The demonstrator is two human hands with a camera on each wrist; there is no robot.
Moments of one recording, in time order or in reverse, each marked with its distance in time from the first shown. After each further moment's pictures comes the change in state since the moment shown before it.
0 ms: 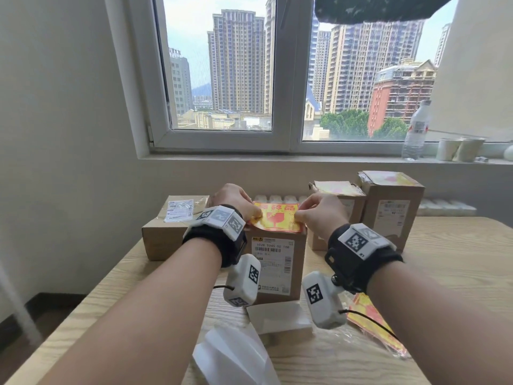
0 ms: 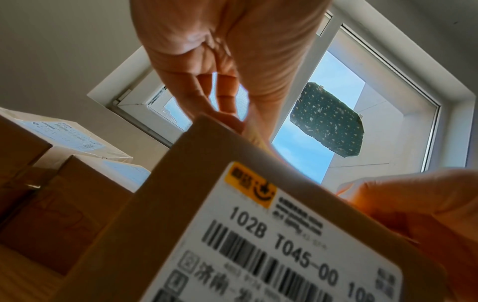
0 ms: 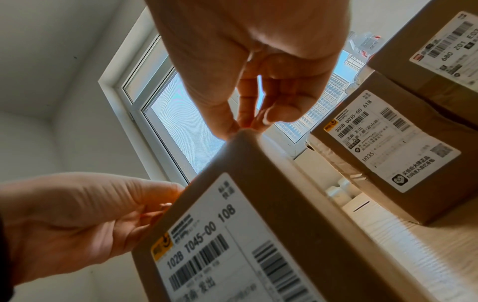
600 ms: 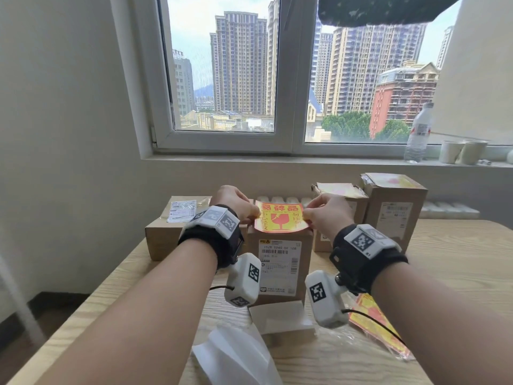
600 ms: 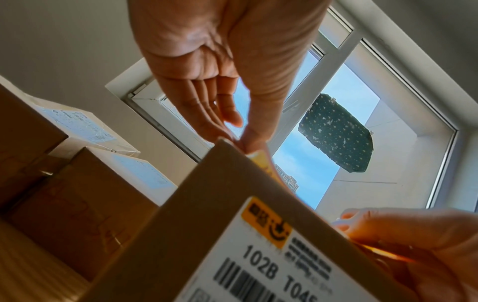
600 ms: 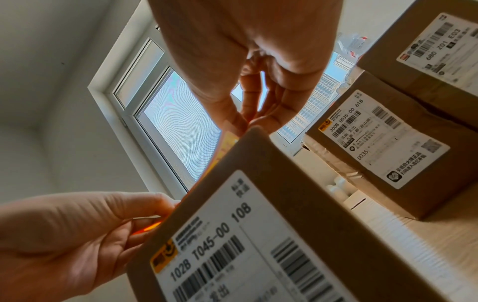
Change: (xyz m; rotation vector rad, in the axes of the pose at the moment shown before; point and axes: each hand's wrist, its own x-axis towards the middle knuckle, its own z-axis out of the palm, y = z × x) left_hand -0.006 -0.004 -0.007 -0.218 -0.032 -0.048; right_hand 0.003 0.000 0.000 0.103 0.043 0.074
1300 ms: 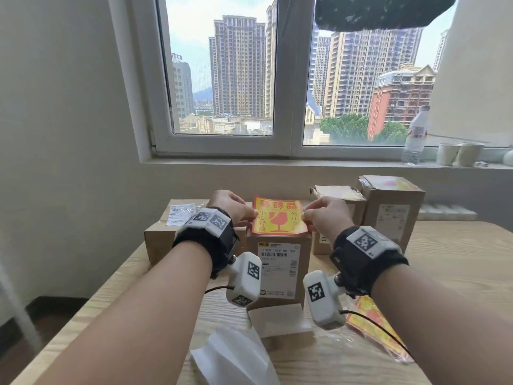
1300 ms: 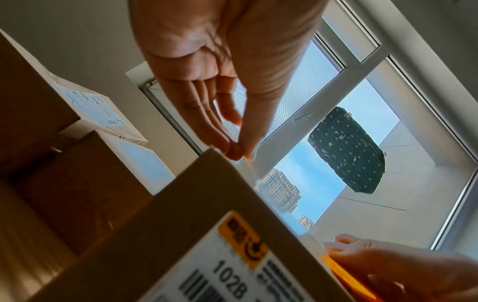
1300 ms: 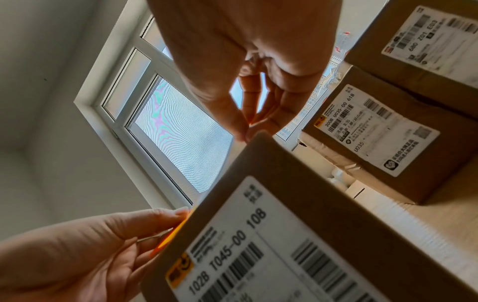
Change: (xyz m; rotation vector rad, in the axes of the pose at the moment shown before) left_hand -0.006 0.002 -0.007 -0.124 -0.051 -0.056; right_hand 0.000 0.000 -0.001 0.163 -0.041 0.057
